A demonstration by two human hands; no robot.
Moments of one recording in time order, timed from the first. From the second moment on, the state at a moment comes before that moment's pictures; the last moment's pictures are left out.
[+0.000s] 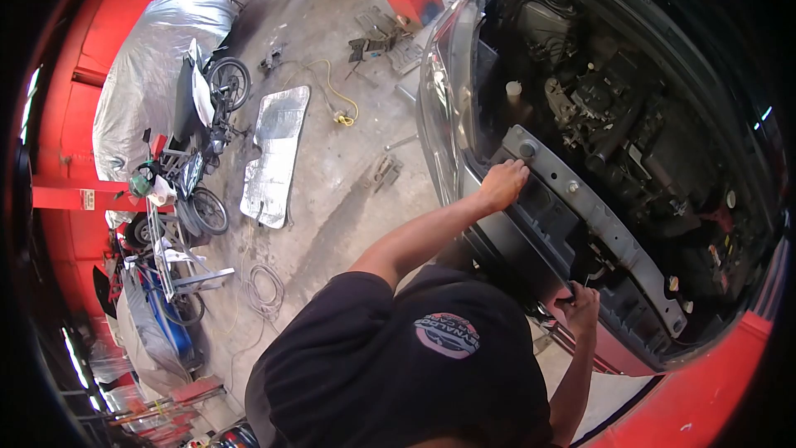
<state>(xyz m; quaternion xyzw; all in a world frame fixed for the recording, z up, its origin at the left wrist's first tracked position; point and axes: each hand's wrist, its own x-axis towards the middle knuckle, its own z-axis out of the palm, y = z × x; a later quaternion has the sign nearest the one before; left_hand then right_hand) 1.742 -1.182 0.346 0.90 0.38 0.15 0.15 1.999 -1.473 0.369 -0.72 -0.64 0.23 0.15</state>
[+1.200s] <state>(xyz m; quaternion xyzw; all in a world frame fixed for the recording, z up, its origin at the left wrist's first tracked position) 1.739 -1.183 0.341 0.86 0.44 0.20 0.20 1.998 -1.468 0.373 -0.73 -0.61 0.28 0.12</state>
